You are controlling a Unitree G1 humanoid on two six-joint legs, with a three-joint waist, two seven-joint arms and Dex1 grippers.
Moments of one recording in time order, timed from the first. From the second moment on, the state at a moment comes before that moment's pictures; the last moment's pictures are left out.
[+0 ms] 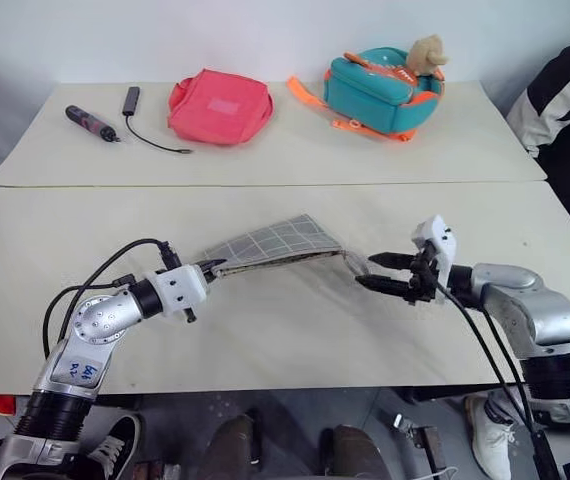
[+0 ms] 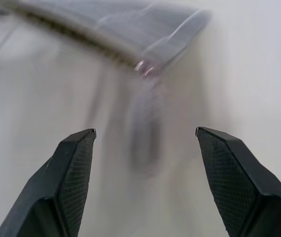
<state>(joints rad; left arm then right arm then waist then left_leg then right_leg) -0.23 0.66 -0.02 0.01 0.01 -0.25 -0.63 -0.49 -0.66 -0.07 0.03 0.50 0.65 0.98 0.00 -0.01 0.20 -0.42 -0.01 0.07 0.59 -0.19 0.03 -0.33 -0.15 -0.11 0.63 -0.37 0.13</state>
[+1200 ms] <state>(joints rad) -0.34 0.45 -0.05 -0.32 -0.35 0.46 -0.69 -0.80 -0.70 0.36 -0.08 0.00 0.24 1.03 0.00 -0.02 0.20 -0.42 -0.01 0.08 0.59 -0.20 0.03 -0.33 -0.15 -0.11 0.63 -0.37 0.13</state>
